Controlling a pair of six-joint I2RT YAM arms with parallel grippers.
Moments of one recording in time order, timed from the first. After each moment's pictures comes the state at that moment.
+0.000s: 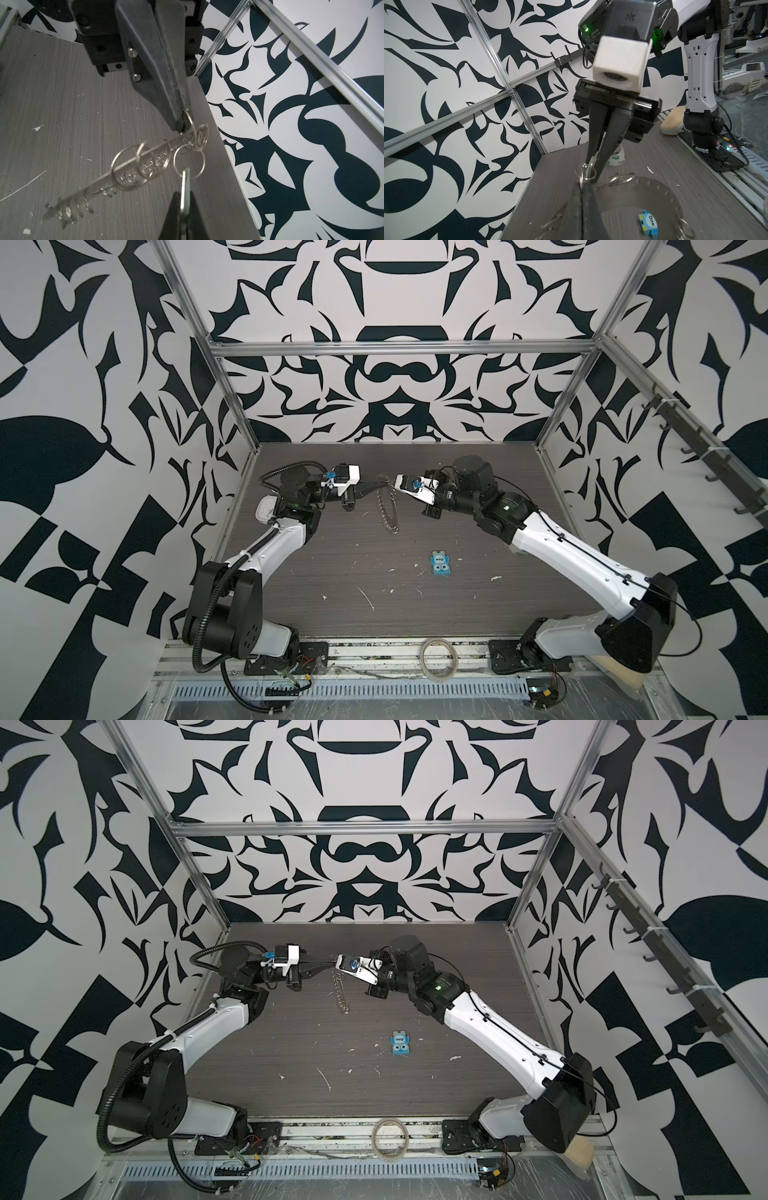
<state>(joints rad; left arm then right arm) -0.27 1.43 0.88 0.90 1.25 0.07 0.69 1.36 1.27 -0.32 -0.30 -0.71</state>
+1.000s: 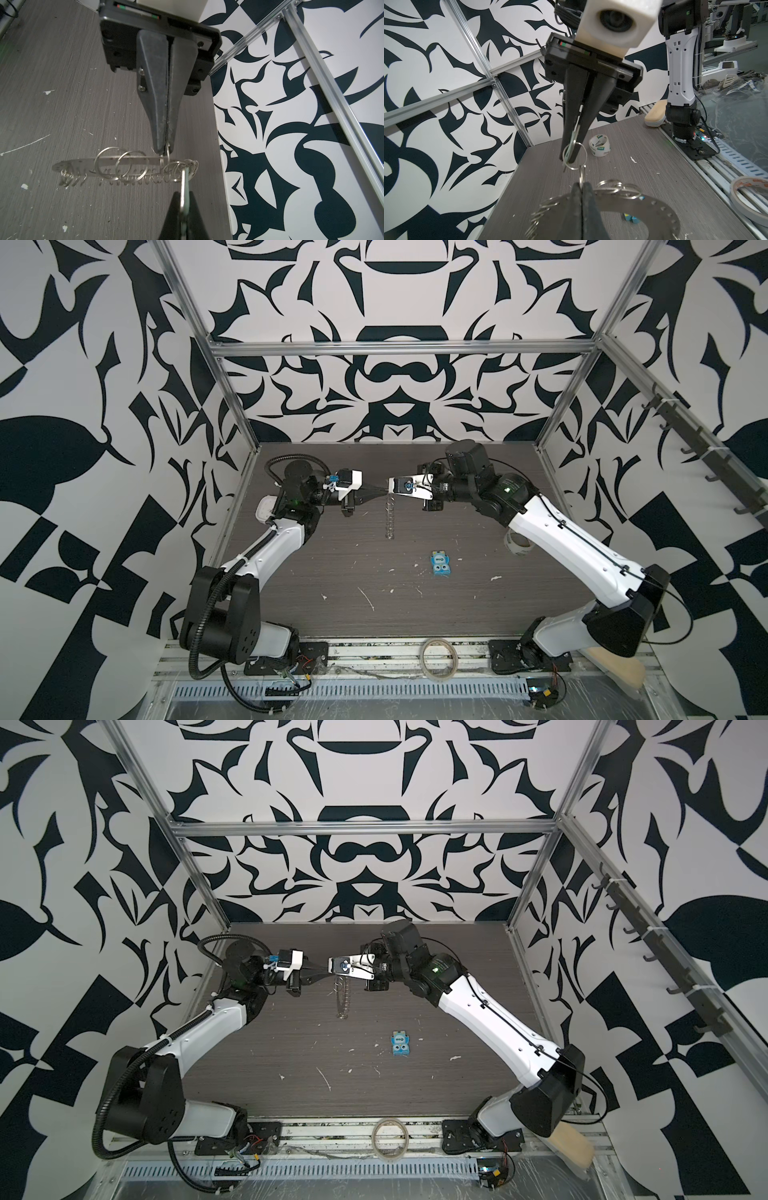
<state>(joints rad) -0.27 1.40 0.89 0.65 1.32 0.22 0.70 1.46 1.53 -0.60 -0.32 -0.94</state>
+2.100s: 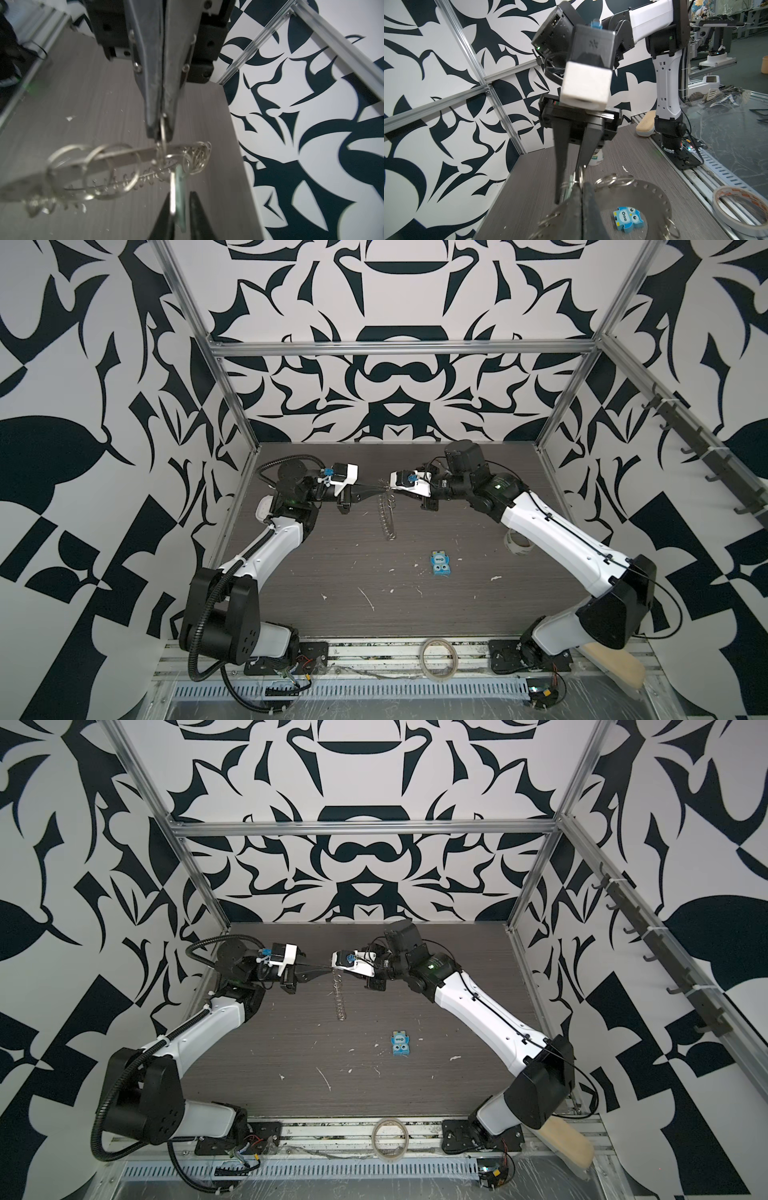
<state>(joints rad) -0.27 1.40 0.91 0.81 1.37 0.02 0.63 1.50 1.44 -0.47 -0.50 -0.81</state>
